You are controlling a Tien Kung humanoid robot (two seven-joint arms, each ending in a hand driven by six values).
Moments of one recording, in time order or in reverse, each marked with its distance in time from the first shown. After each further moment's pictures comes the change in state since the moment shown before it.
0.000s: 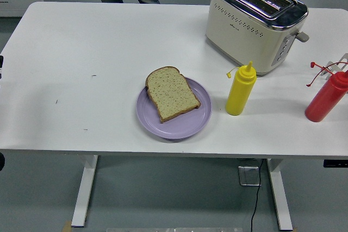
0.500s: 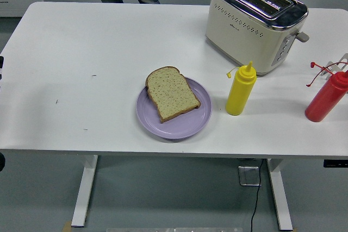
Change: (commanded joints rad) left arm -0.002 -0.002 -0.002 0.000 0.001 0.000 0.000; right arm 0.018 0.016 0.009 -0.049 -0.002 0.015 -0.010
